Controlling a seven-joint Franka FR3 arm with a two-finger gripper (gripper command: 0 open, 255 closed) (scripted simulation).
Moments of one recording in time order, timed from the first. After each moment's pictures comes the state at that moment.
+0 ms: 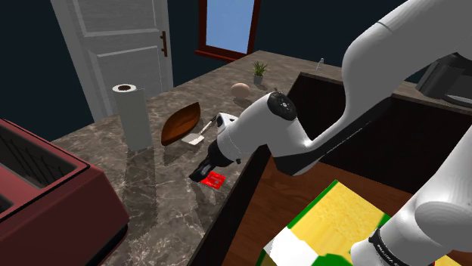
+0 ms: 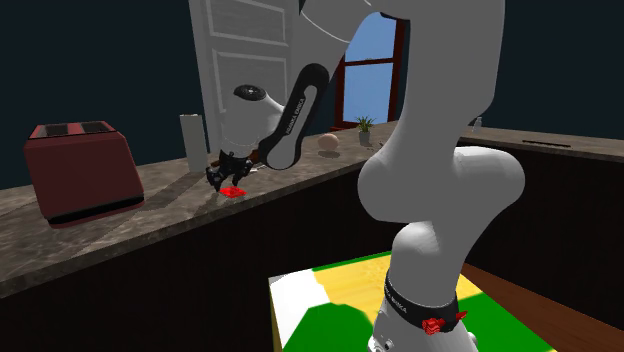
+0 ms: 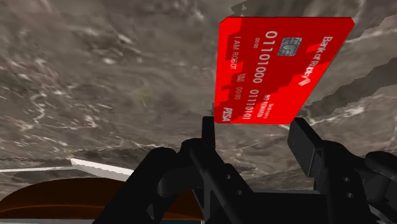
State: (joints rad) arm -0.09 0.12 0.58 -2.42 -1.05 3.08 1.01
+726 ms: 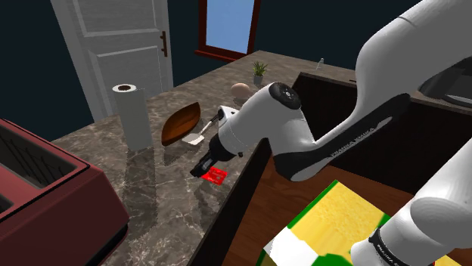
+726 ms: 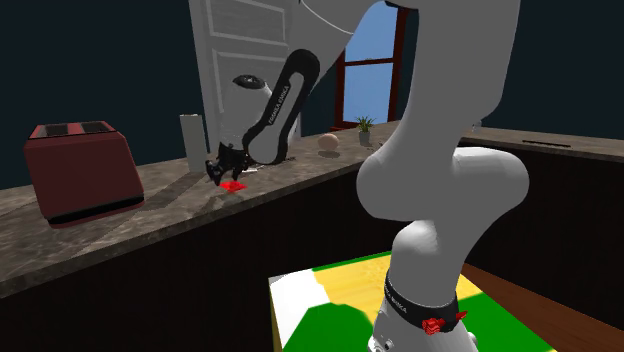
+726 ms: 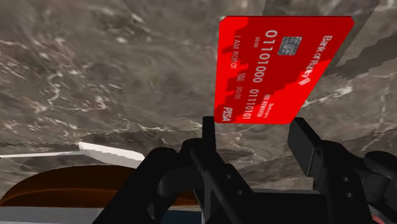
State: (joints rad) arm -0.18 0.03 0.70 -2.47 -0.69 3.06 0.71
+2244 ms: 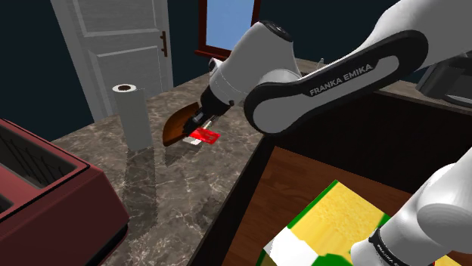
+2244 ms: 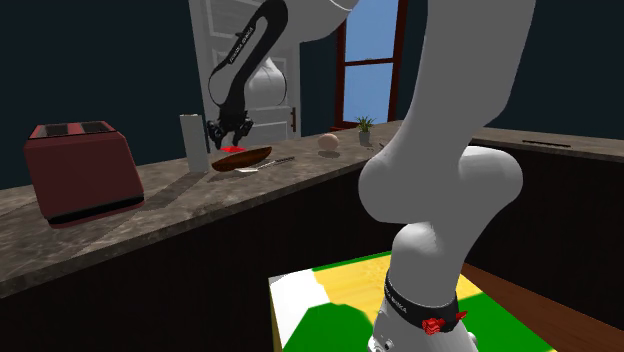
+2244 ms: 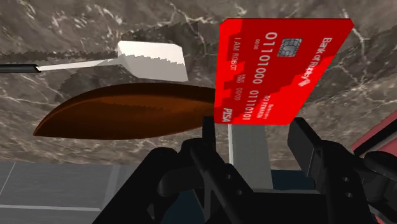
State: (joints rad) arm -0.05 -0.04 0.58 -2.28 -0.04 2.83 0.09
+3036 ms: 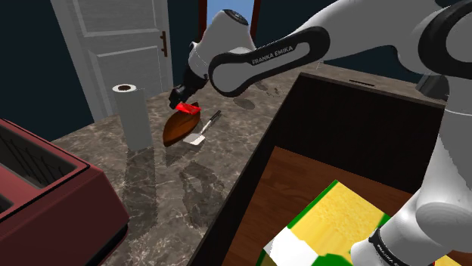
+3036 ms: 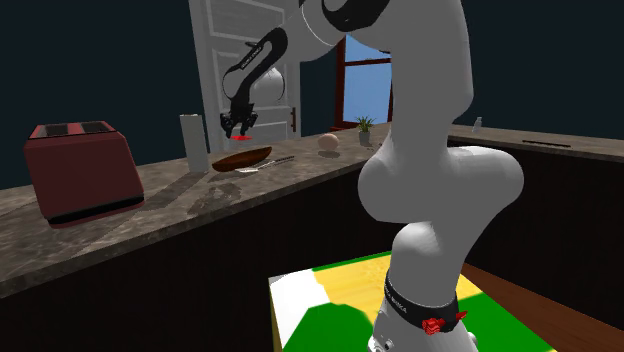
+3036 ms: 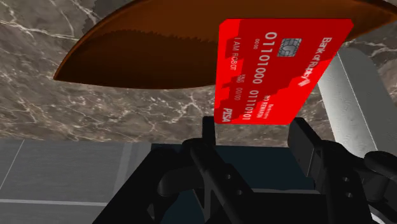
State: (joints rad) arm -0.07 0.36 0.49 -1.78 -0.22 2.68 0.04
